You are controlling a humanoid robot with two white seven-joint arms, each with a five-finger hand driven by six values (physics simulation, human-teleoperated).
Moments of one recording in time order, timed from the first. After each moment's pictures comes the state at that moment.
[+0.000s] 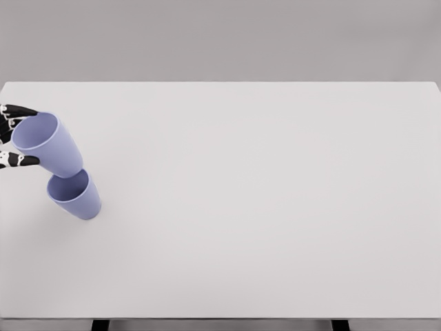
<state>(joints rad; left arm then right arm) 0.17 0.89 0.22 -1.80 0.79 0.13 -0.45 0.03 0.00 0.15 0.01 -0.09 -0.06 -0.08</state>
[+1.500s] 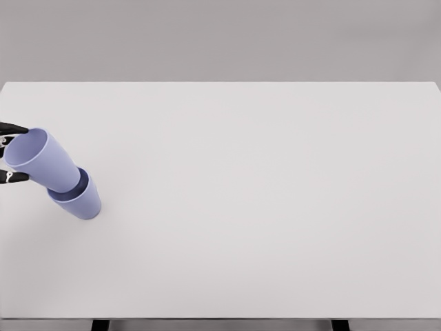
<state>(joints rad) 0.28 0.89 0.31 -1.80 0.80 0.12 -0.52 0.03 0.00 0.15 0.01 -0.09 -0.06 -0.08</state>
